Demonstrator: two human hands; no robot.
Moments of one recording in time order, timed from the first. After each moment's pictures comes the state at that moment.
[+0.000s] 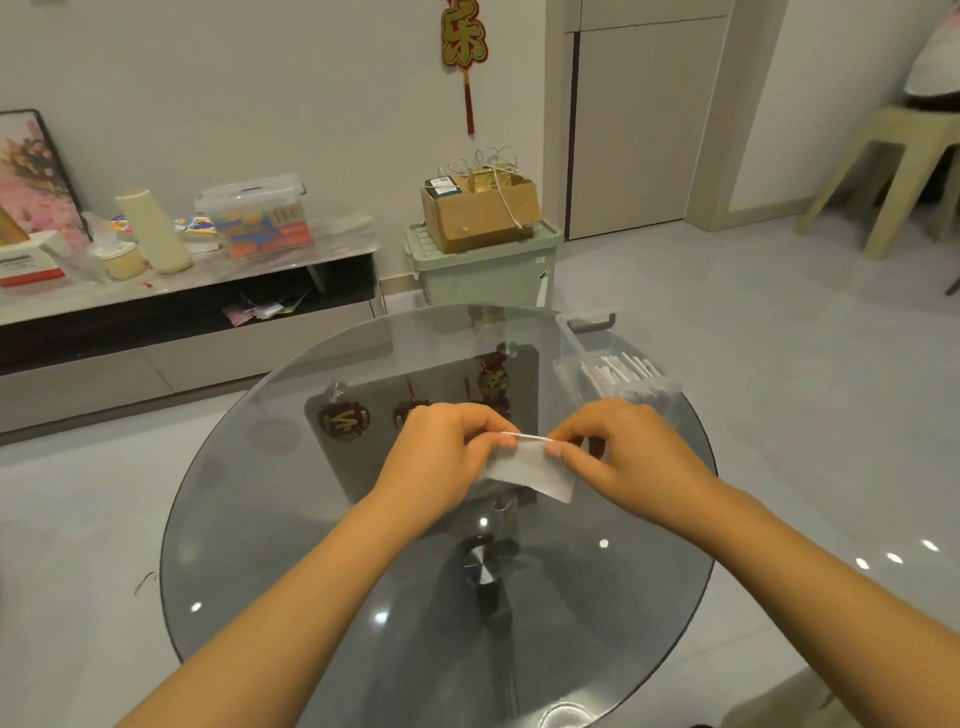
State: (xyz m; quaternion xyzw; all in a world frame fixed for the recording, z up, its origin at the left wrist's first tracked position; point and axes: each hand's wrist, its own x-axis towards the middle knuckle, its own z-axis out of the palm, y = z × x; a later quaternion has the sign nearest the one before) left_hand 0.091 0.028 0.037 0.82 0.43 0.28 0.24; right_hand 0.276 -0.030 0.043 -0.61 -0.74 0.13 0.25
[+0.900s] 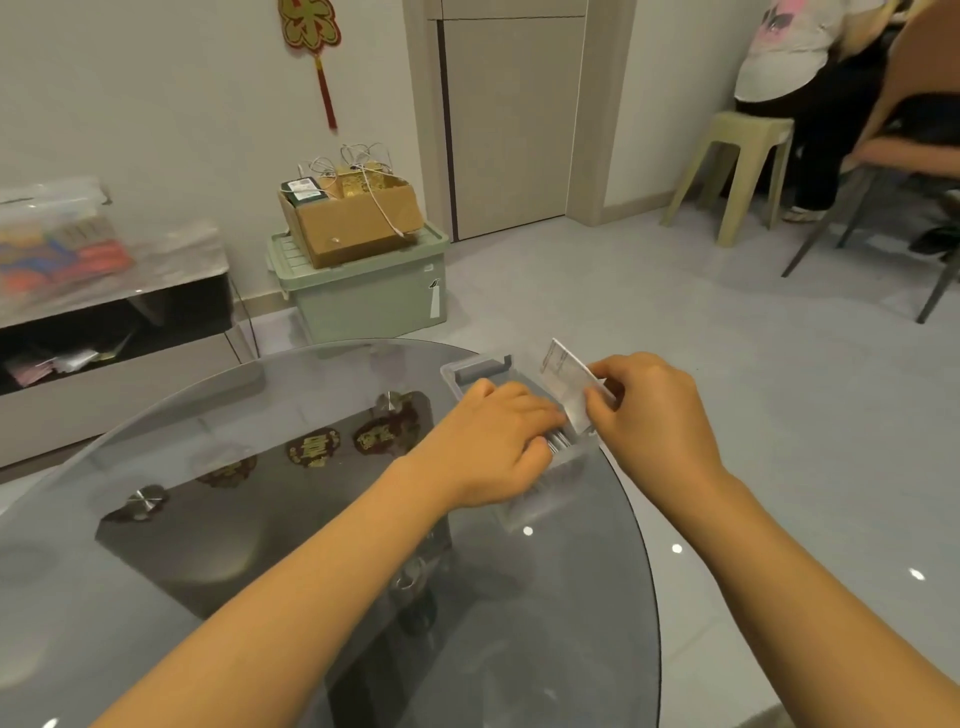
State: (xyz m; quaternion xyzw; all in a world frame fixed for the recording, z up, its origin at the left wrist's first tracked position) left_hand 0.249 0.135 0.026 0.98 0.15 0.09 0.07; right_hand 0.381 0.037 0.047 -0.80 -0.50 -0.03 0.33
